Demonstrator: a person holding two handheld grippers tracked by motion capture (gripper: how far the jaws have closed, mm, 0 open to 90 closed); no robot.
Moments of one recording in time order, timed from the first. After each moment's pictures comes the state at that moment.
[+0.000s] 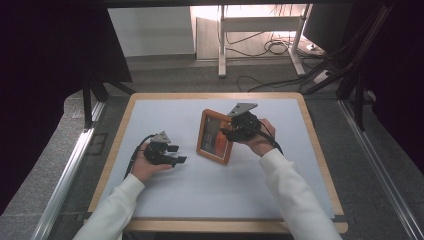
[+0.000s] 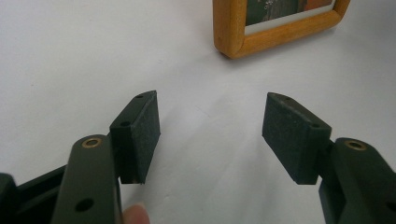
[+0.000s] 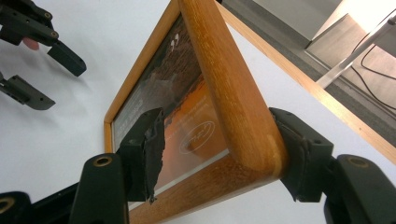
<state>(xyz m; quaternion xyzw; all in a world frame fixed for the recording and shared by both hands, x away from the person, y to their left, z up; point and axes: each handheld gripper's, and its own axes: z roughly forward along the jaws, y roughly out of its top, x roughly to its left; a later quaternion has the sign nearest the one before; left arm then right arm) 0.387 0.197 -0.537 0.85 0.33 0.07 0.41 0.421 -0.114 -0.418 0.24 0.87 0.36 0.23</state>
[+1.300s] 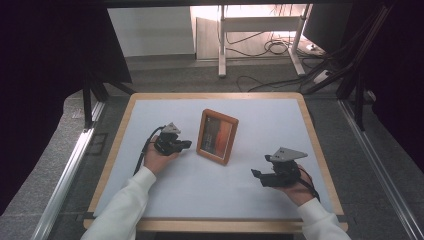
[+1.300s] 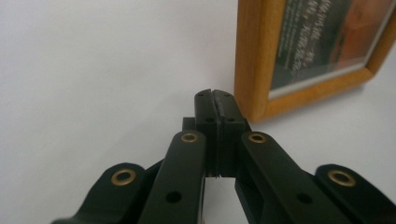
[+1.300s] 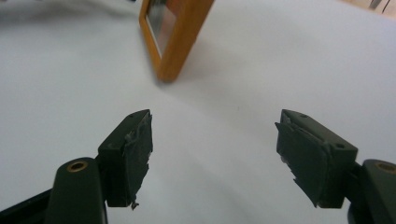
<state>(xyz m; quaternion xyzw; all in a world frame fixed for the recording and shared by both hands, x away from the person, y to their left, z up) 0.417 0.163 -0.529 0.83 0.36 0.10 0.41 0.320 -0.228 -0.481 0.31 0.84 0.40 0.18</state>
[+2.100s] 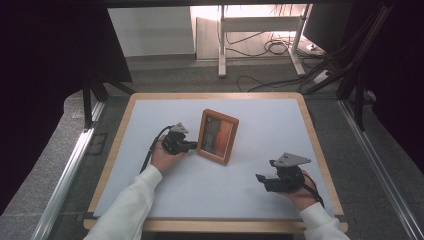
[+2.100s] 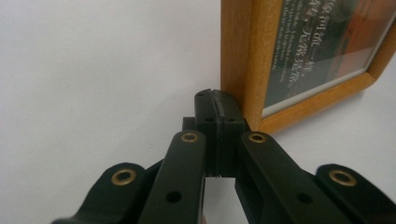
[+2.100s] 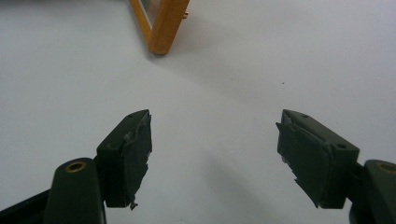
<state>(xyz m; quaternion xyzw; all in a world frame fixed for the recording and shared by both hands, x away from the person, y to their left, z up) 0.422 0.148 -0.534 0.84 0.34 0.08 0.41 0.313 -0.240 -0.493 0.33 0.84 0.39 0.18</state>
